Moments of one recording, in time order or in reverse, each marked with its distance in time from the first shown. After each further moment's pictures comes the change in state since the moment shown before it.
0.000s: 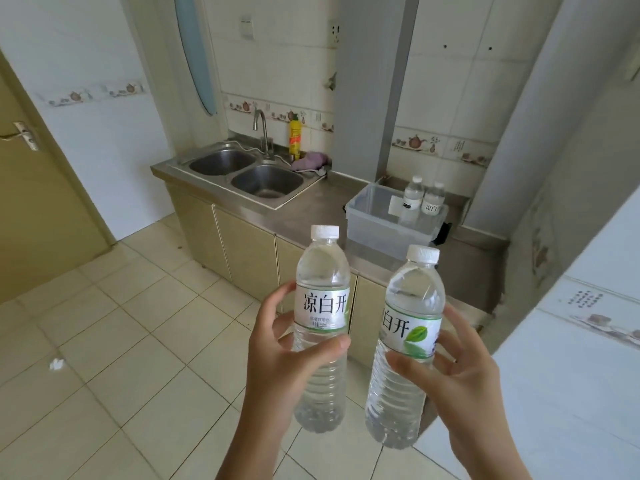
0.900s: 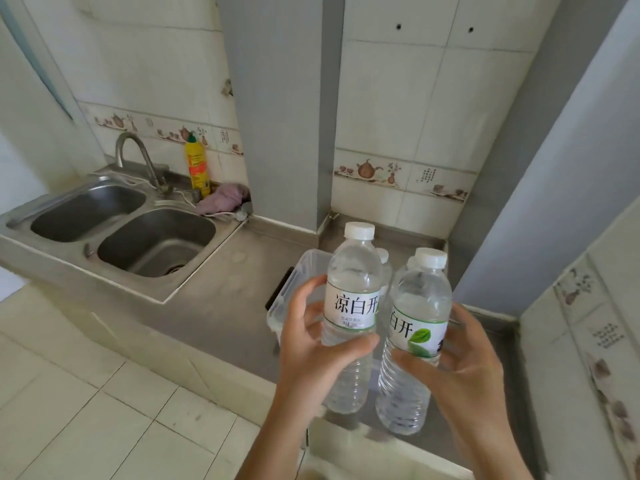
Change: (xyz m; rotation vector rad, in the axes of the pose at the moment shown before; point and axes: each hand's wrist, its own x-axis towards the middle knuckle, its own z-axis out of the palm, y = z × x) left_hand 0.411 -0.070 0.263 -0.030 -0.325 0.036; right_hand 0.439 0.071 -0.046 -0.098 0.263 -0.043
